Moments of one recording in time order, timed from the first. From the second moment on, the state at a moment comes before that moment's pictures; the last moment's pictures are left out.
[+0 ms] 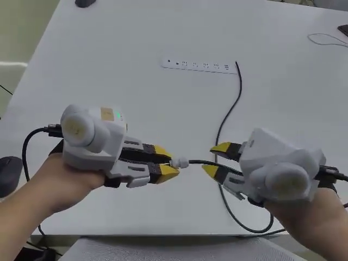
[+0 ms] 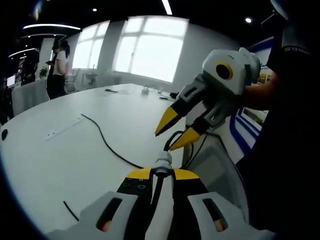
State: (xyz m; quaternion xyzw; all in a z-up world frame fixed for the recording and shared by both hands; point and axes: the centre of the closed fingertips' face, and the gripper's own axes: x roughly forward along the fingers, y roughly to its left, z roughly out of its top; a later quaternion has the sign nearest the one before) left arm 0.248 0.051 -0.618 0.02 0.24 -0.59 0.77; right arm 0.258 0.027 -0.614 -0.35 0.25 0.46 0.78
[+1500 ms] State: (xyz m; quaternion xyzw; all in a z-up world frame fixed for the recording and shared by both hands) left arm 0.250 0.056 -0.615 0.02 0.23 -0.59 0.77; right arm 0.264 -0.001 -0.639 -0.23 0.30 0.42 0.82
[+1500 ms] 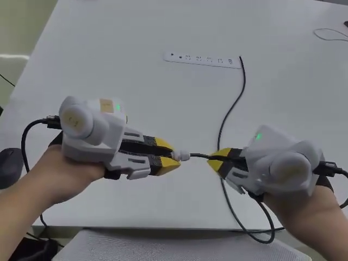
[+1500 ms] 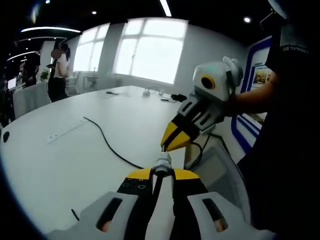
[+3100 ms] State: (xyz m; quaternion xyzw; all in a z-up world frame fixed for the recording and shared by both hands) left arm 0.253 0.058 -0.626 0.02 0.25 -0.58 0.78; right arm 0.274 -0.024 -0.635 -0.27 0.31 0.40 0.82
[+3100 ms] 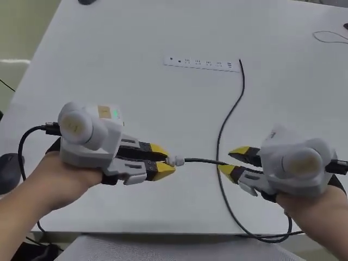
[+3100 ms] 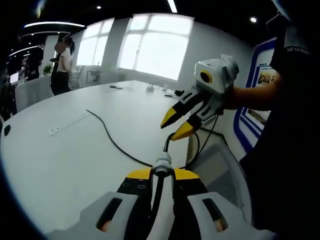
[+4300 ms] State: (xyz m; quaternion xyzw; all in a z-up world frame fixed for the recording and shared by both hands) left arm 0.258 0.053 -0.619 0.02 0.24 -0.57 0.78; right arm 0.268 0.019 -0.636 -0.33 0.27 0.44 0.79
